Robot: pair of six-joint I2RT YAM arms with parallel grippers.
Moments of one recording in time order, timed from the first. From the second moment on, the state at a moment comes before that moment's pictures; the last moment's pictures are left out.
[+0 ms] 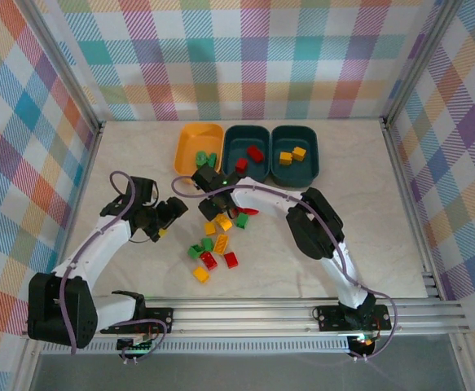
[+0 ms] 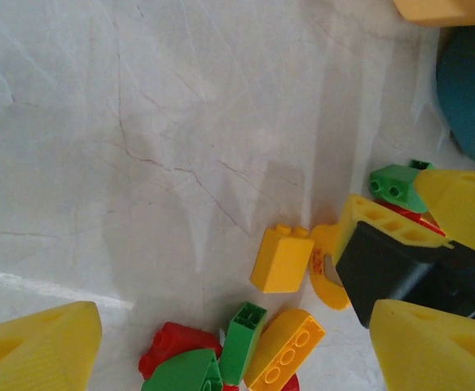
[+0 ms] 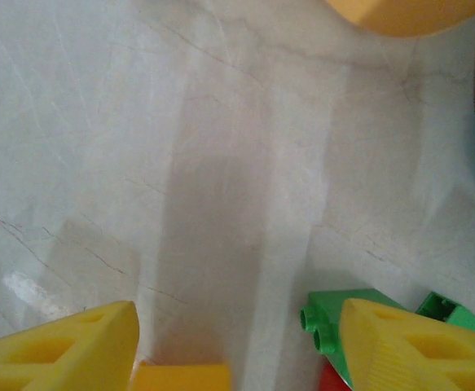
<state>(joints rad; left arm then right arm) -0.16 1.19 0.77 -0.64 0.28 -0.87 0.92 2.22 1.79 -0.71 0.17 0.12</state>
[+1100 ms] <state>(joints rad) -0.16 1.20 0.77 -0.63 0.31 -0.88 0.94 2.08 1.58 -0.70 0.11 0.28</state>
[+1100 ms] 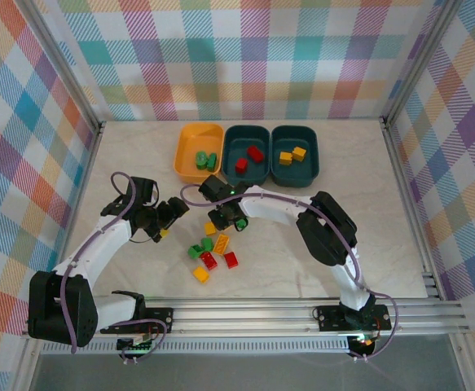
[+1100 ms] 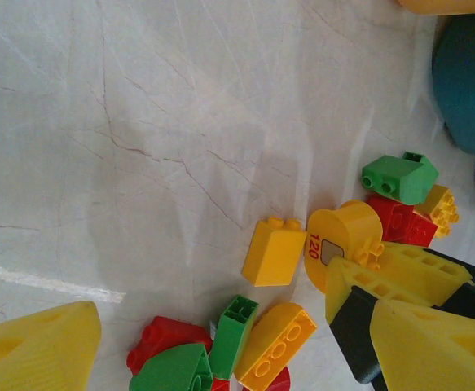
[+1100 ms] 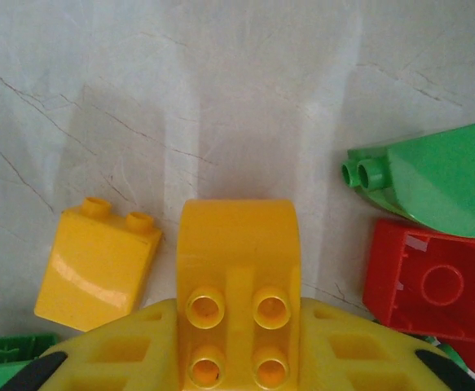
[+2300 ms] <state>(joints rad) -0.65 1.53 1.02 -0.66 0.21 -0.78 0.28 2.16 1.89 -0.79 0.09 0.32</state>
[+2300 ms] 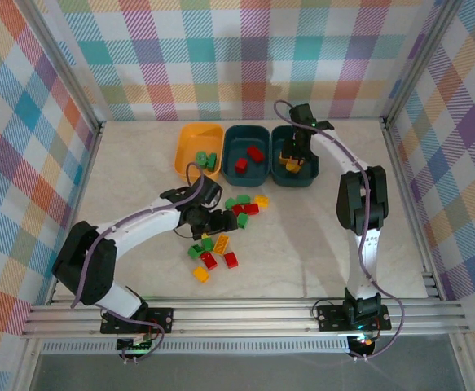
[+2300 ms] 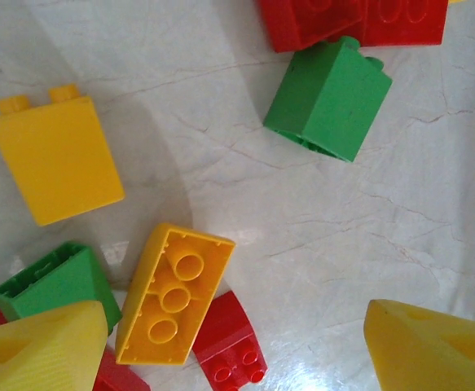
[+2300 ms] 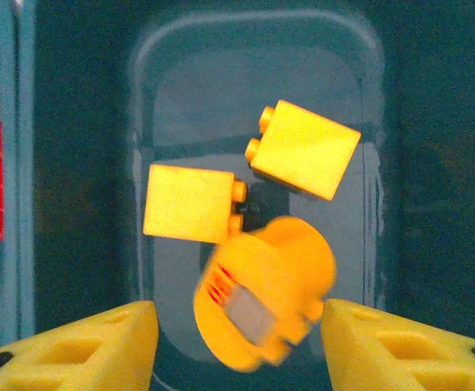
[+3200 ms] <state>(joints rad) -0.74 1.95 1.35 -0.73 0.09 -0.60 0.30 1.32 0.92 -0.58 -0.05 0.47</state>
